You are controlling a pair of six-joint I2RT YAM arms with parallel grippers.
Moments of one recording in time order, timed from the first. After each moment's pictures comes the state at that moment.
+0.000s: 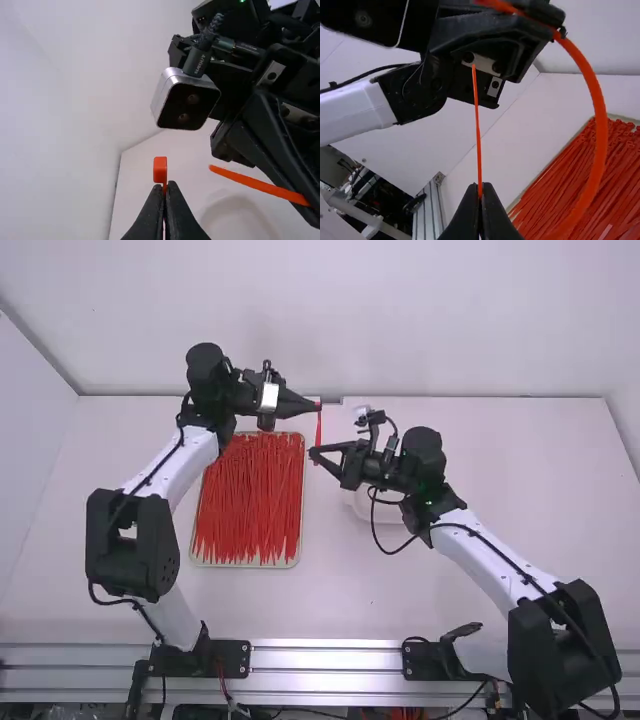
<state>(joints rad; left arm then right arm) -0.10 1.80 1.37 0.52 1.55 0.46 0.43 1.39 0.81 0.50 -0.84 0.68</state>
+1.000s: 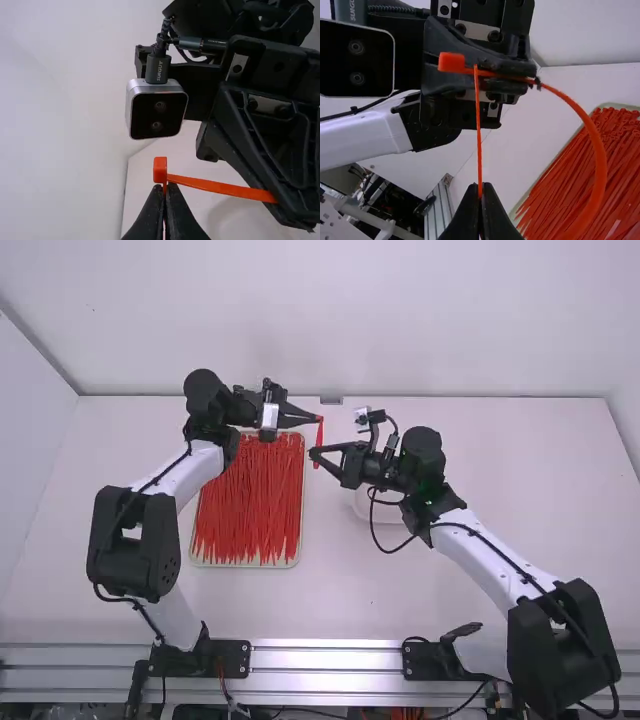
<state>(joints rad) -0.11 1.80 1.23 0.94 1.53 0.27 0.43 1.39 0.81 0.49 -0.86 0.73</state>
